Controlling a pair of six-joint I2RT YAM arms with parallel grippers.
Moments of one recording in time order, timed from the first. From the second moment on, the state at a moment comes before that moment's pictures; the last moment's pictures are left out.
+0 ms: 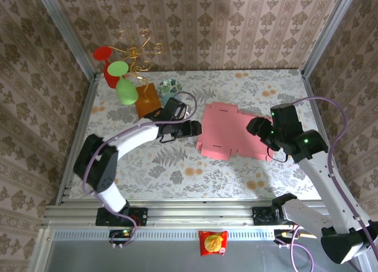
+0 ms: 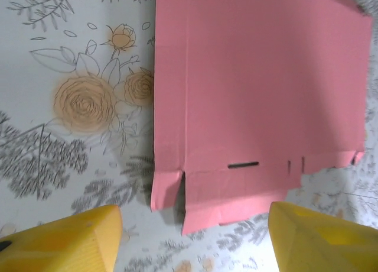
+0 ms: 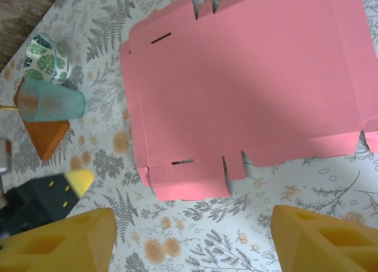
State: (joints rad) left arm -0.67 1.71 1.17 -0.40 0.30 -0.60; right arm 0.27 0.96 1.08 -0.97 -0.01 0.87
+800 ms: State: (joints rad) left arm -0.60 2.11 1.41 -0.24 0.49 -0.59; right arm 0.23 0.93 1.05 -0.96 -0.15 0.88
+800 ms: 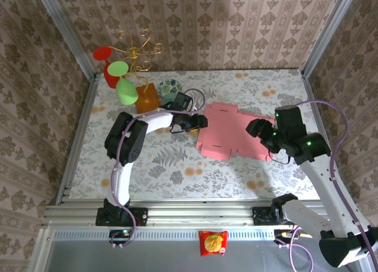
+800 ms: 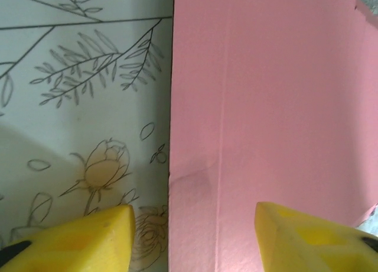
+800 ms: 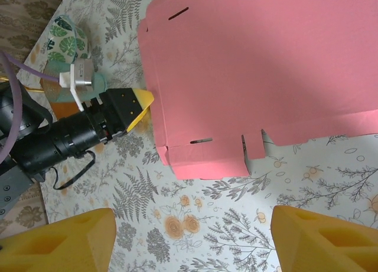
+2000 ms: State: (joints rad) left arm -0.67 1.78 1.26 0.06 0.31 -1.15; right arm 0.27 0.96 0.84 -0.69 -0.20 1.13
